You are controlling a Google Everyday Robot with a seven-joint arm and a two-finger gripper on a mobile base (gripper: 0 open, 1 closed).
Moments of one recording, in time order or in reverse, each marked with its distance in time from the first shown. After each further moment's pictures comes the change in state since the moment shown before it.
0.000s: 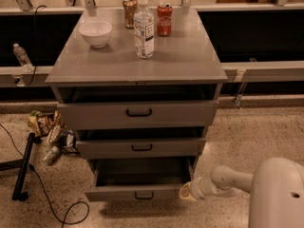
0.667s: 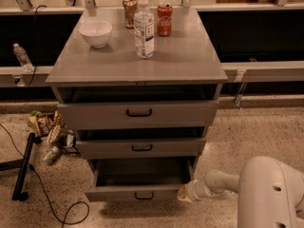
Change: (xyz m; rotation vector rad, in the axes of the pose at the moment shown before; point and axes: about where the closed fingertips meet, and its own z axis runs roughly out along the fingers) arm 0.023 -0.006 0.037 0.038 0.067 -0.040
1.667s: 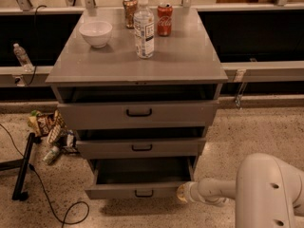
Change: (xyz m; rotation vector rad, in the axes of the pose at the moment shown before) arm 0.001 -0.018 0.013 0.183 0.112 -0.154
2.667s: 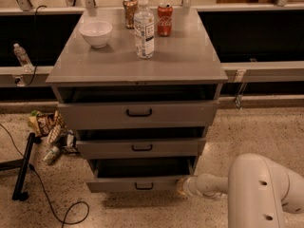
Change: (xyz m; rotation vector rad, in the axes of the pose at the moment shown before) arm 0.016 -0.034 0.021 0.054 0.035 -0.103
